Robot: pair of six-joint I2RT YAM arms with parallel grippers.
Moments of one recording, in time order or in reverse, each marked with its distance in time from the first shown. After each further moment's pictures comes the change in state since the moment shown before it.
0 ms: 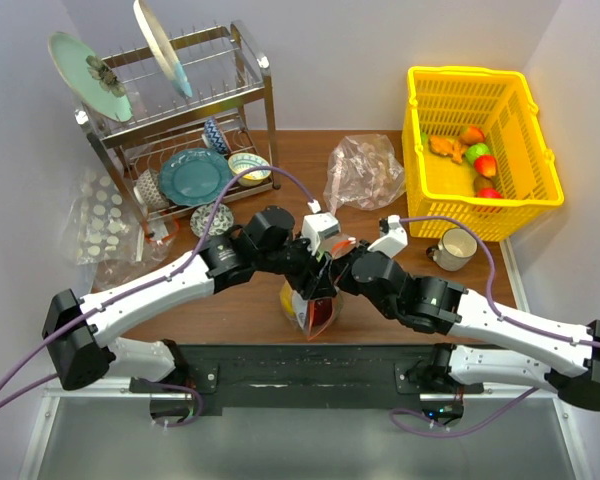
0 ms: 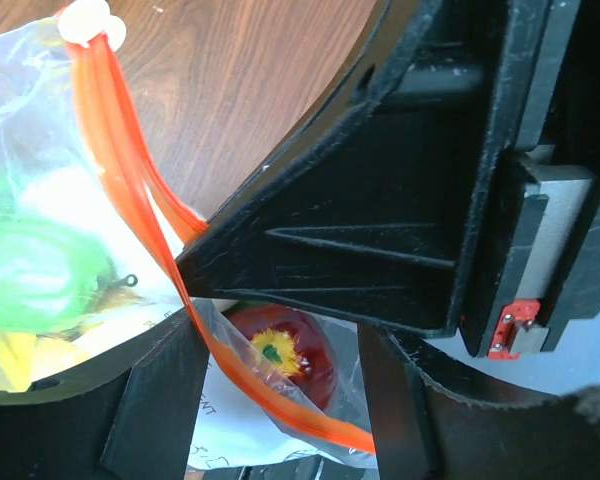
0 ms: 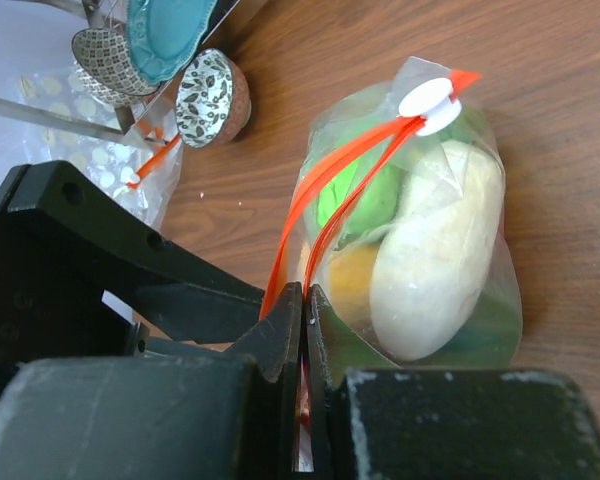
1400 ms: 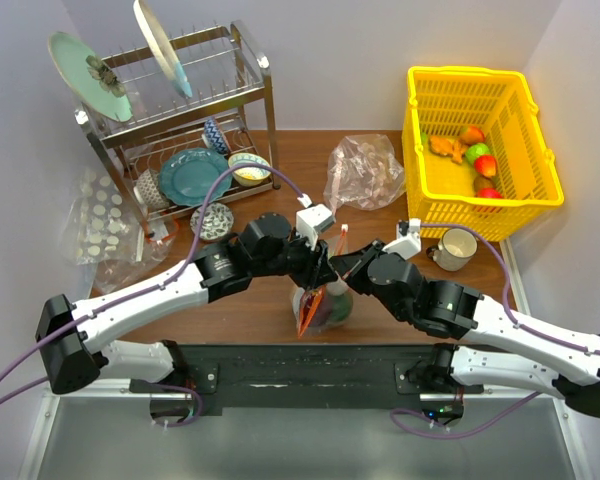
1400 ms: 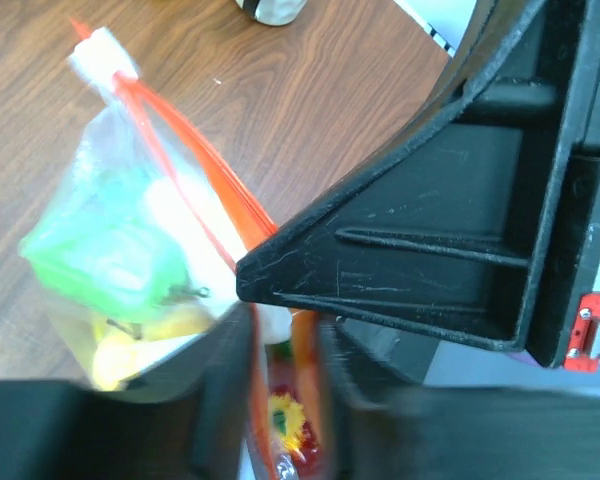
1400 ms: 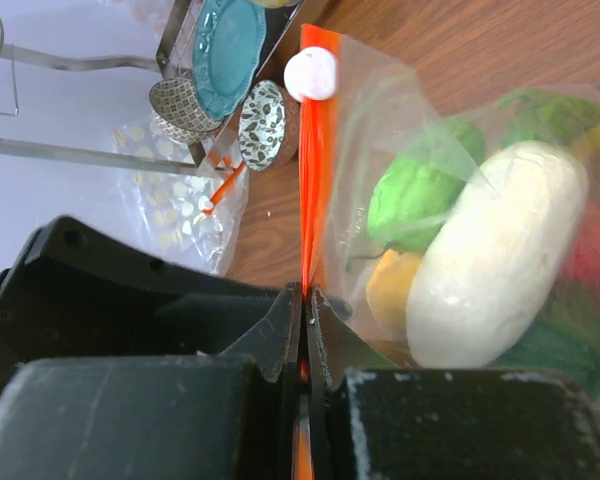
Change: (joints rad) left arm -0.051 -0.051 -0.037 0.118 -0.210 -0.105; right arm -0.005 -0.089 -0.021 0.013 0.009 0.158
